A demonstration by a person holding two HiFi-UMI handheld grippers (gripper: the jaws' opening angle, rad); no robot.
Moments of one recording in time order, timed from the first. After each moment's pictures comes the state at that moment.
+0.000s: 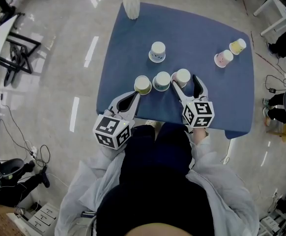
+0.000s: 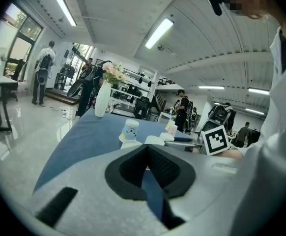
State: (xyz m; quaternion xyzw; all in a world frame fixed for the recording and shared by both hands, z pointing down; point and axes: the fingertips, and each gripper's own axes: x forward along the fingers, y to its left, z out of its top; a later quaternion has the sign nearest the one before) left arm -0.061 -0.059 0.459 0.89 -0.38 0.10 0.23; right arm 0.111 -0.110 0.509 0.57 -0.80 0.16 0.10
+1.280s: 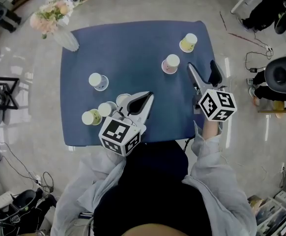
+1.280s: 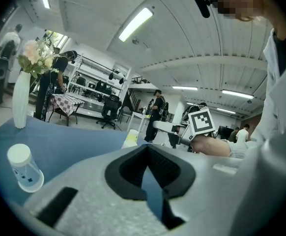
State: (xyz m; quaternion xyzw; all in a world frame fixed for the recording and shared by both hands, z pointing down) left arm 0.253 -0.096 0.397 0.95 -0.23 0.09 0.20; right arm 0.442 -0.152 0.390 0.69 -0.71 0.14 0.01
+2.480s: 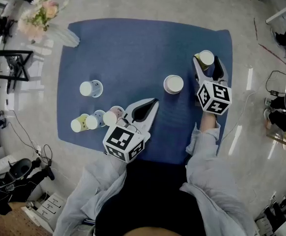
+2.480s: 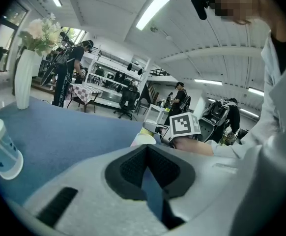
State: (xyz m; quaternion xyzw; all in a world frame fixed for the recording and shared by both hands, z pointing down) left arm 0.317 -0.183 0.461 0.90 -0.32 0.13 0.27; right arm 0.502 -0.318 0.508 0.66 -0.73 0.17 0.07
